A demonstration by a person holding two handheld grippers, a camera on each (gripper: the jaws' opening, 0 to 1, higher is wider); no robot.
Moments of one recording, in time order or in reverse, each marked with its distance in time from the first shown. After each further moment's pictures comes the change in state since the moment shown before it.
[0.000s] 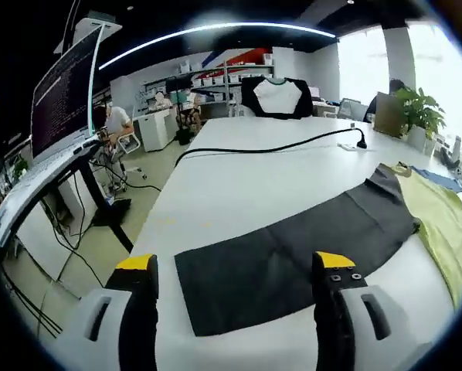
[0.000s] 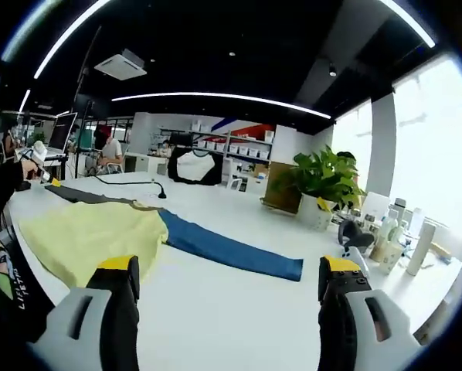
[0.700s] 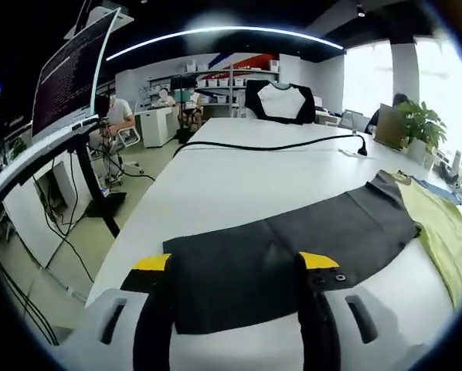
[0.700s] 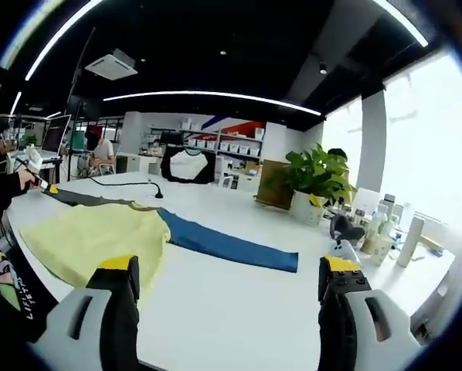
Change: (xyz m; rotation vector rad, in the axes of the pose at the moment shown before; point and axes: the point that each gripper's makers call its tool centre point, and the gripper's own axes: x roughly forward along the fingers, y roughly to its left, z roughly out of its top) left arm 0.013 -0.008 -0.014 -0.068 -0.016 -0.012; right arm -0.021 0.009 0.007 -0.008 0.006 -0.078
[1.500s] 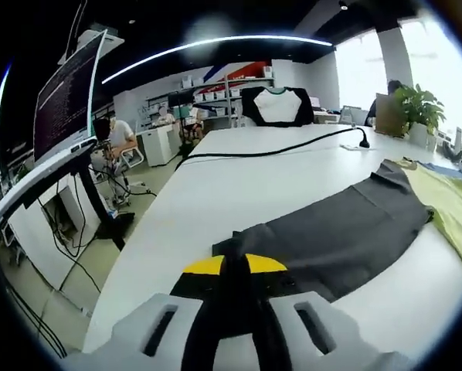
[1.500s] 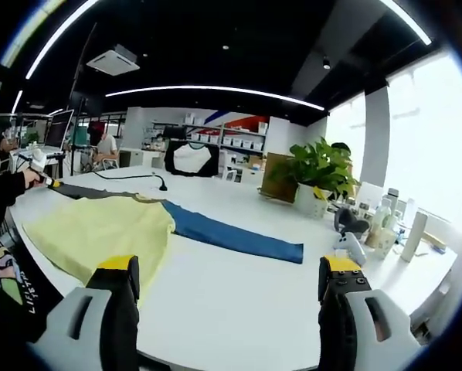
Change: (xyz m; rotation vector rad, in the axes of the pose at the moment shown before) left arm 0.006 0.004 0.005 0.122 -0.062 0.043; right arm 0.001 0.010 -0.019 0.011 0.051 0.047
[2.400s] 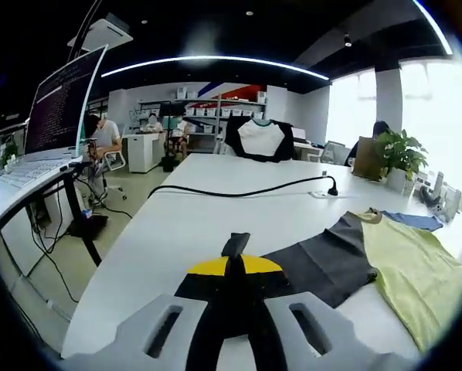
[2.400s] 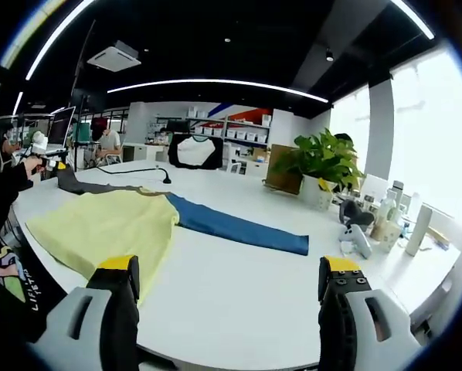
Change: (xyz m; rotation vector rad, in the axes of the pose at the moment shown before) left arm -0.034 -0.056 0.077 -0.147 -0.142 -0.156; right arm 0.003 0.004 -0.008 0.017 0.035 0.025
